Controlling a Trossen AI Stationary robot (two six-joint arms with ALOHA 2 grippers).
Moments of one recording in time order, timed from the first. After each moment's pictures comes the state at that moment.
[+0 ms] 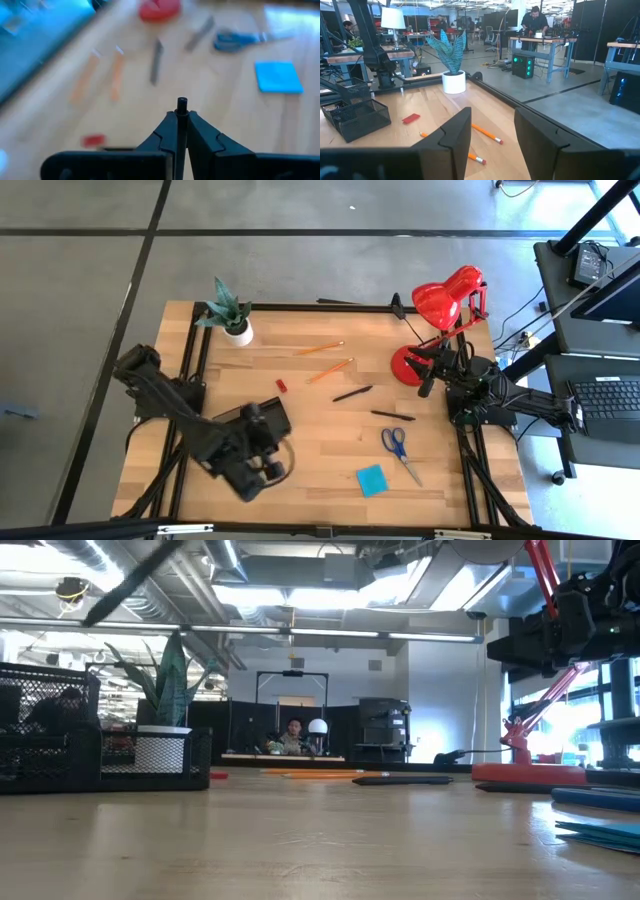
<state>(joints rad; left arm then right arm) -0.72 1.64 1.46 -1.05 -0.92 -1.01 -0.25 0.02 0.02 0.03 0.22 0.02</state>
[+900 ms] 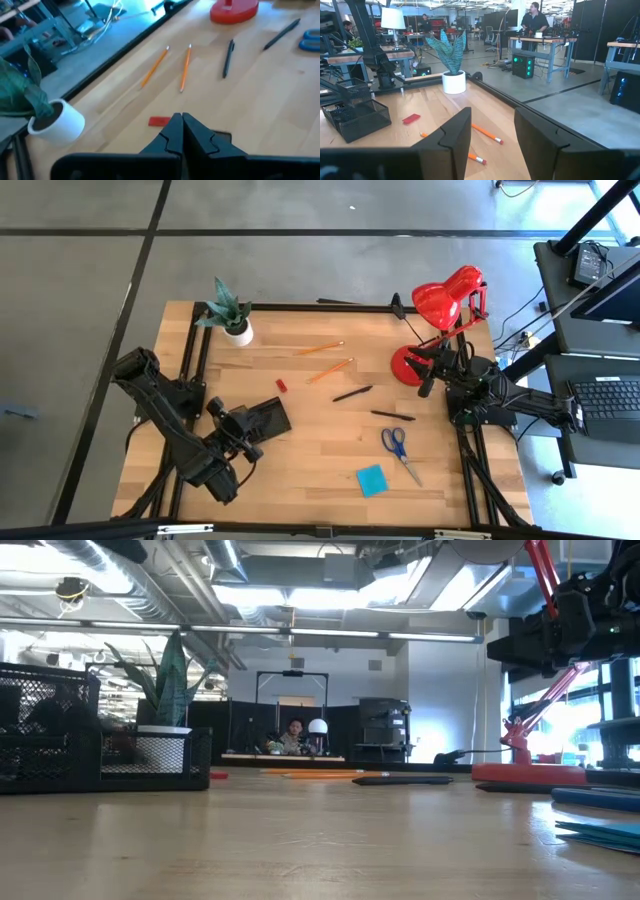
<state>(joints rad) -0.85 1.65 1.32 -1.57 -1.06 -1.69 -0.25 0.02 0.02 0.03 0.22 0.02</state>
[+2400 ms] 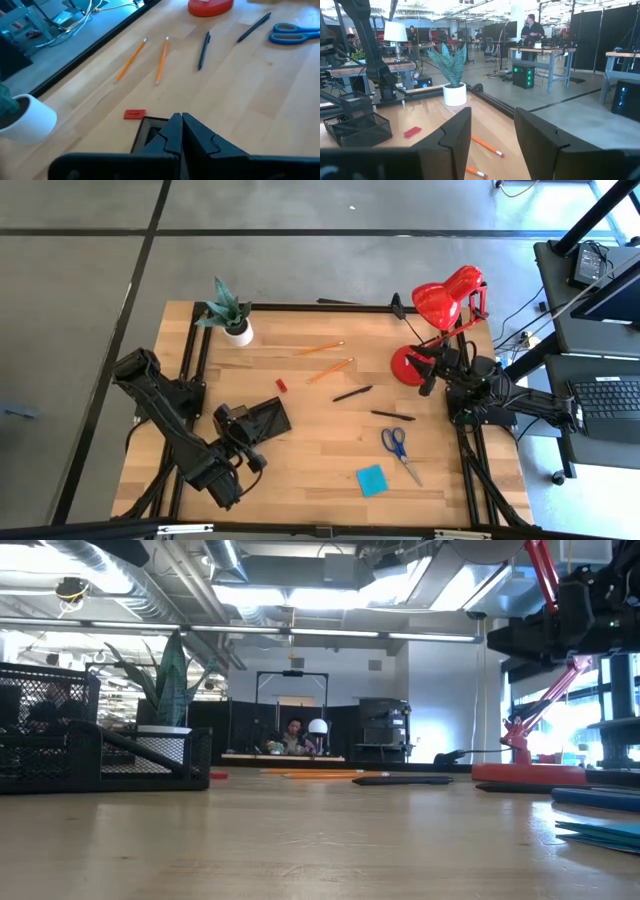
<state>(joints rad) -0.85 1.66 1.31 -1.37 -1.02 -1.55 -0.25 0.02 0.02 0.10 0.22 0.01</state>
